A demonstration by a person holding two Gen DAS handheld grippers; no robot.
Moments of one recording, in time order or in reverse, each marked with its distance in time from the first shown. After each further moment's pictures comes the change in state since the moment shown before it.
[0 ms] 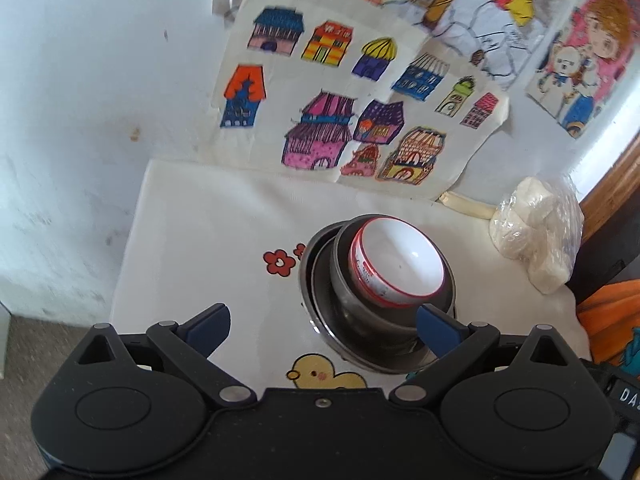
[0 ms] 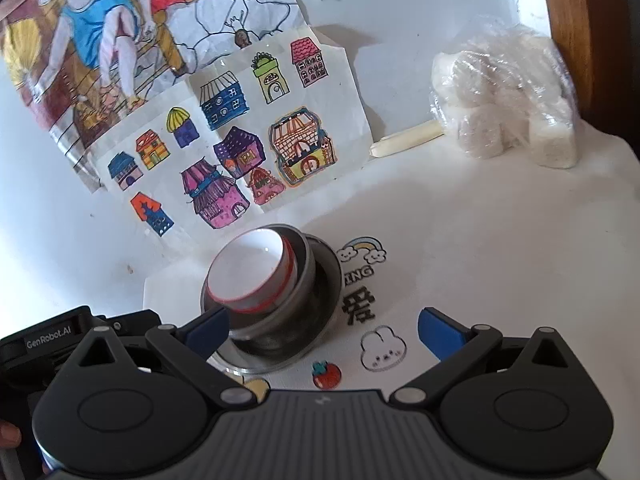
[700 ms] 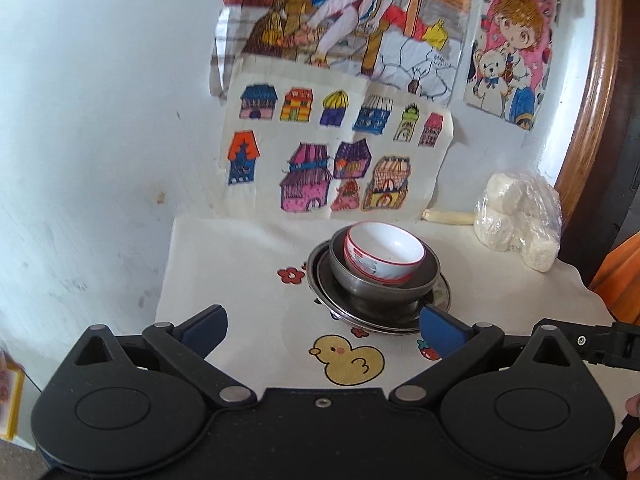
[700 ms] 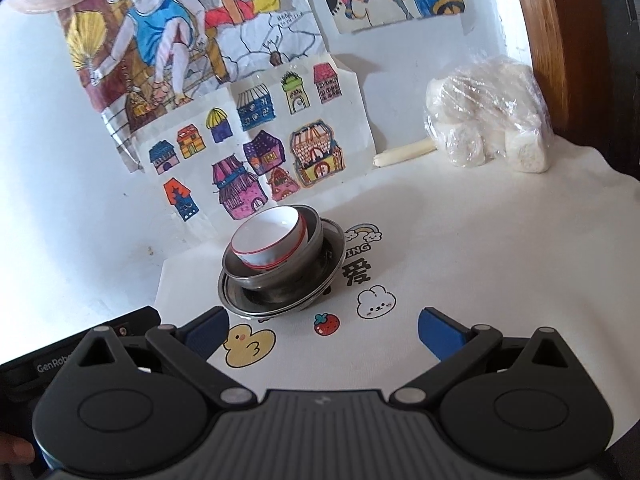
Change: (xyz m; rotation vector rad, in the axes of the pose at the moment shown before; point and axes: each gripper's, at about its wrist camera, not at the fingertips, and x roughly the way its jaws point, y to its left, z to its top) left arm -0.061 -0.010 -0.085 0.196 -0.271 0.049; right arm -0.059 -0.002 -0.068 -0.069 -0.129 0.015
